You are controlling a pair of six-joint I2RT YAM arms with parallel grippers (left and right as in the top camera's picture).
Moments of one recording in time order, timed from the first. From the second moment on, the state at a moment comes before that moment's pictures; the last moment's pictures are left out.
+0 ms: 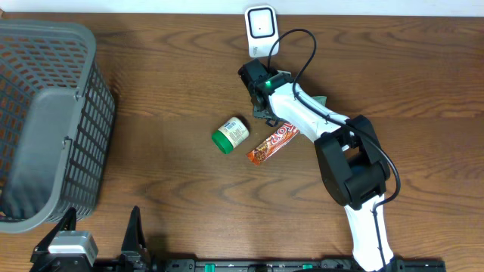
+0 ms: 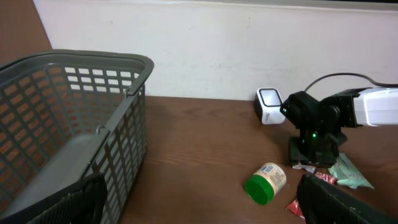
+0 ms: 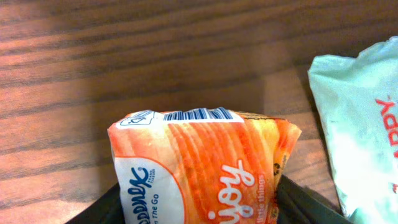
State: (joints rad) left arm 0.10 0.22 1.18 -1.13 0.13 -0.03; right arm 0.55 2.25 1.68 -0.82 0.34 0.74
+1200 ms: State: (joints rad) left arm 0.10 0.22 1.18 -1.13 0.13 -0.03; right arm 0.37 2.25 2.05 -1.59 -0.85 -0.29
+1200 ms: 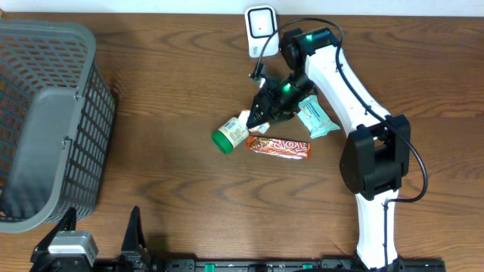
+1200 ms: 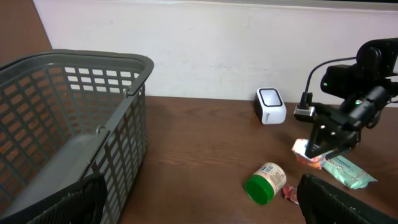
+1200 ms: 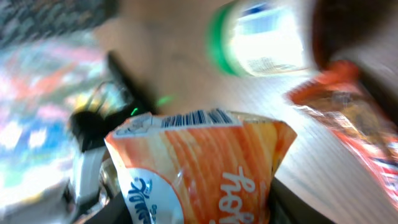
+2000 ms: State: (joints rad) left arm 0.10 0.22 1.18 -1.13 0.13 -0.03; right arm 0.34 2.25 2.05 -1.70 -1.37 -1.51
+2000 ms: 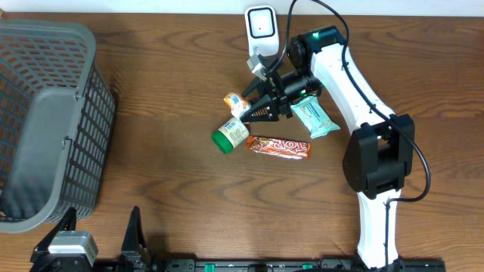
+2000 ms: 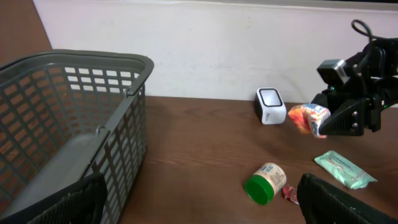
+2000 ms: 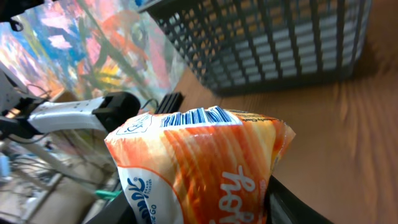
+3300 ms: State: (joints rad) left arm 0.10 0.22 1.18 -1.13 0.13 -0.03; right arm 0.34 2.15 2.11 -1.00 -1.05 0.08
